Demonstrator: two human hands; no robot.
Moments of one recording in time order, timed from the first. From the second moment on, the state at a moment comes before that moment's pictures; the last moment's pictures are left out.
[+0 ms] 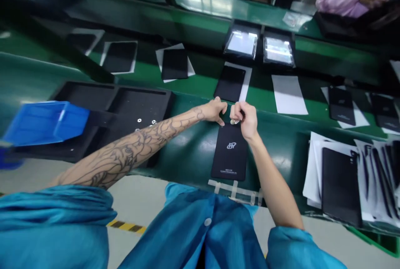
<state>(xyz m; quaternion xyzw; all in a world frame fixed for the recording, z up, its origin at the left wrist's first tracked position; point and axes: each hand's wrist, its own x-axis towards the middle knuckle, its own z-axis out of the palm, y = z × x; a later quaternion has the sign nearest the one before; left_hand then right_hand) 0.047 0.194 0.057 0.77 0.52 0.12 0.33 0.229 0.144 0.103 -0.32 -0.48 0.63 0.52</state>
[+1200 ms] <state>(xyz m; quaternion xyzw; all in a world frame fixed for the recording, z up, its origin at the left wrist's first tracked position) -0.210 0.044 0.052 0.61 0.76 0.20 0.12 0.173 0.143 0.052 -0.30 -0.51 0.59 0.55</state>
